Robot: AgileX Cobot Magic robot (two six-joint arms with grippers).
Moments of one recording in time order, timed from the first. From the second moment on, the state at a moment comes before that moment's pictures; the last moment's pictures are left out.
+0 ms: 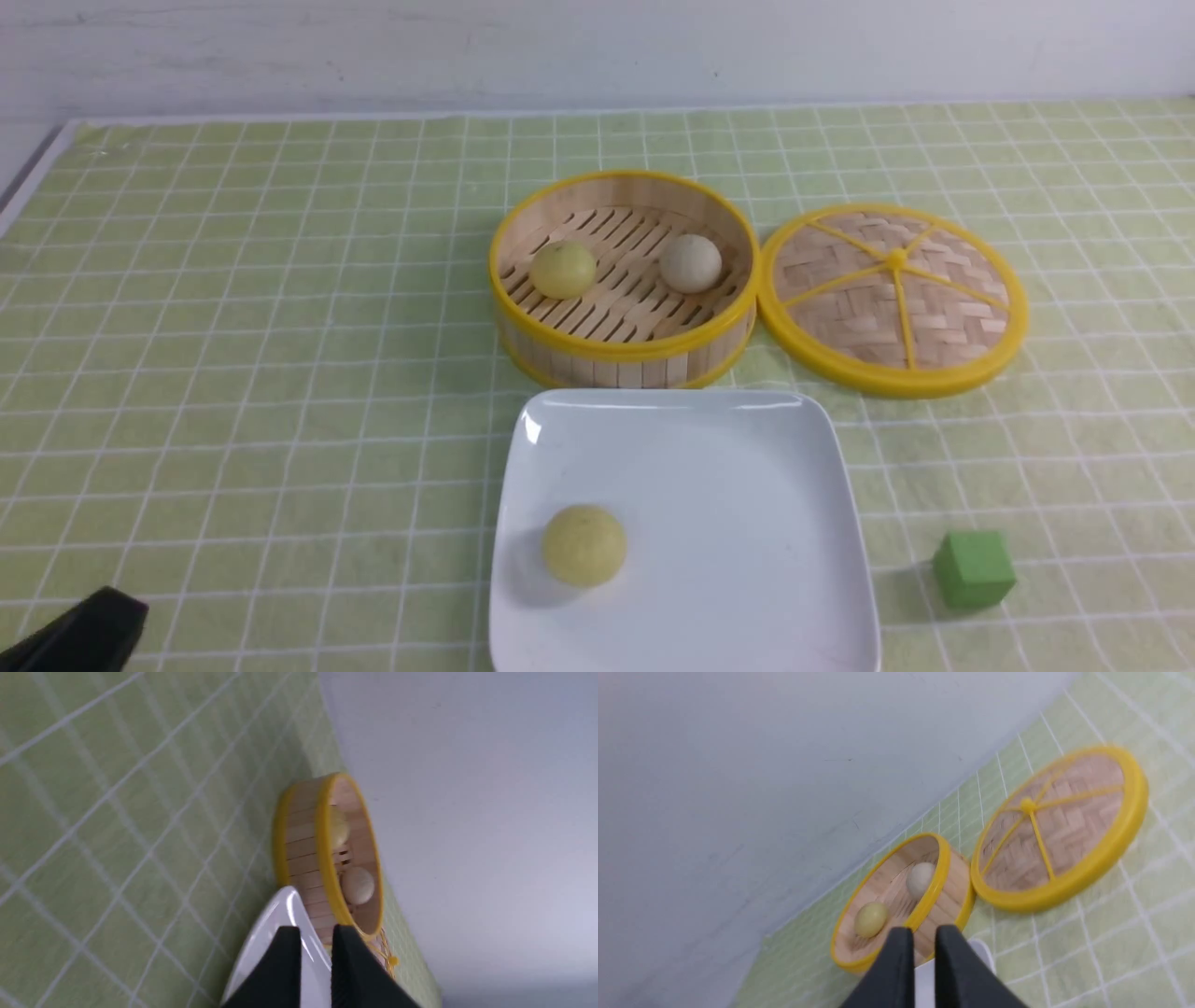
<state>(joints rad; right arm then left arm) -0.02 0.05 -0.26 0.68 0.42 0.11 0.02 0.00 -0.16 -0.54 0.47 -0.57</state>
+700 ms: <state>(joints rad) 0.11 1.15 -0.69 0.81 0.98 -0.41 0.02 0.99 -0.70 -0.37 1.04 -0.08</state>
